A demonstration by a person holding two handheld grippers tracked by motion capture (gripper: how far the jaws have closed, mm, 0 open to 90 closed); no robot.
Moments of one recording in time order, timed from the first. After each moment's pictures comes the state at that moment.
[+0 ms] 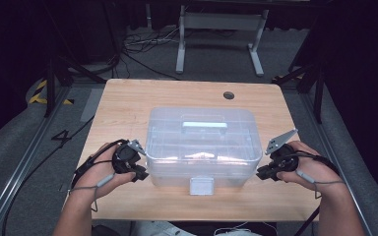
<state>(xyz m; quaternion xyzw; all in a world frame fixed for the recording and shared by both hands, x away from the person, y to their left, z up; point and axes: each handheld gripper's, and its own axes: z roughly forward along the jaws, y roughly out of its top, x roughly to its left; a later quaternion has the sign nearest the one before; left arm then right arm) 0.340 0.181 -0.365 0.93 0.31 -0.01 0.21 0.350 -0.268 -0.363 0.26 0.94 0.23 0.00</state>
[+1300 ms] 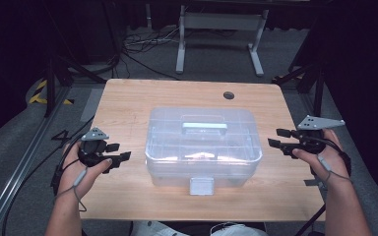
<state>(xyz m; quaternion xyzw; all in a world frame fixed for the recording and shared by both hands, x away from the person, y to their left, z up) 0.343 0.251 -0.369 0.80 0.45 0.11 0.38 0.380 -0.330 -0.354 0.36 0.81 0.43 0.18</state>
